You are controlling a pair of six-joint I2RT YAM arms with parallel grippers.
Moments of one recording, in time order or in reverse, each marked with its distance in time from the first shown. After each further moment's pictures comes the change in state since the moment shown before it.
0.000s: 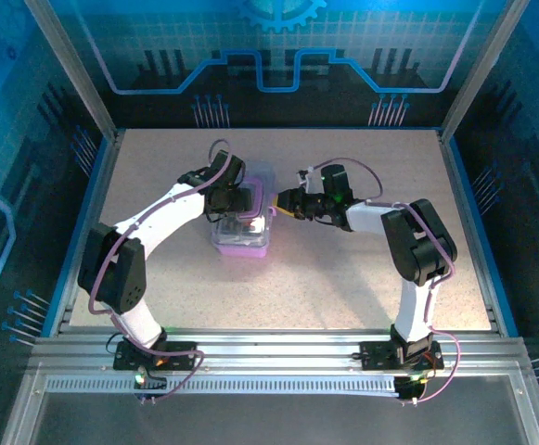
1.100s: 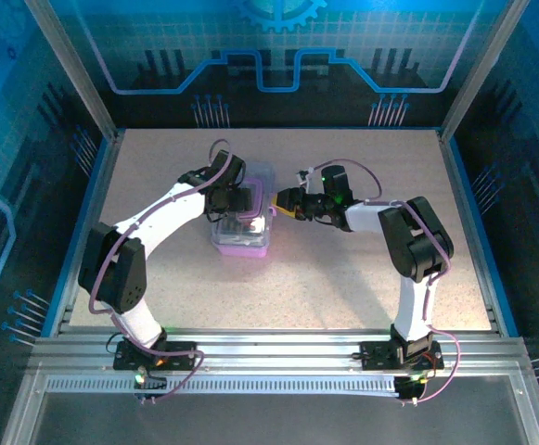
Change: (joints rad) left arm -0.003 0.001 0.006 -0.007 0.001 0.000; right arm -0.009 0.035 0.000 0.053 -0.021 0.023
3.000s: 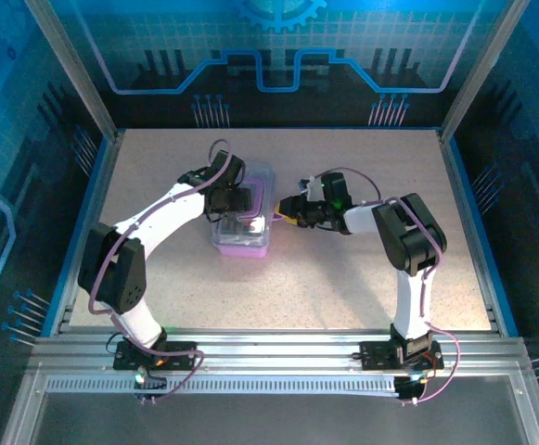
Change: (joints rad) left arm -0.001 -0.005 0.000 0.003 0.006 0.001; right arm -0.008 0.069 -0.016 0.000 0.004 -0.003
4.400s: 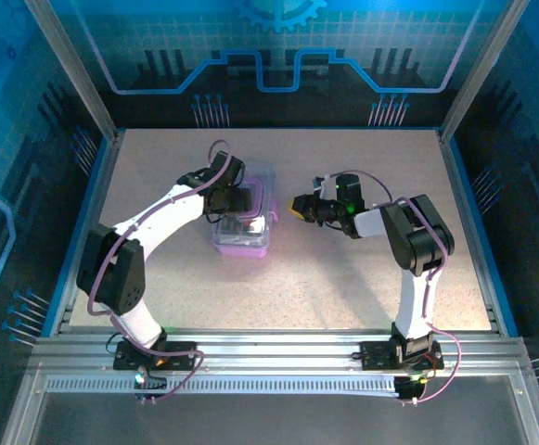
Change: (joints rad) left arm 0.000 -0.009 -0.024 0.024 0.001 0.000; right arm -0.075 -0.026 -0.095 0.176 -0.016 0.141
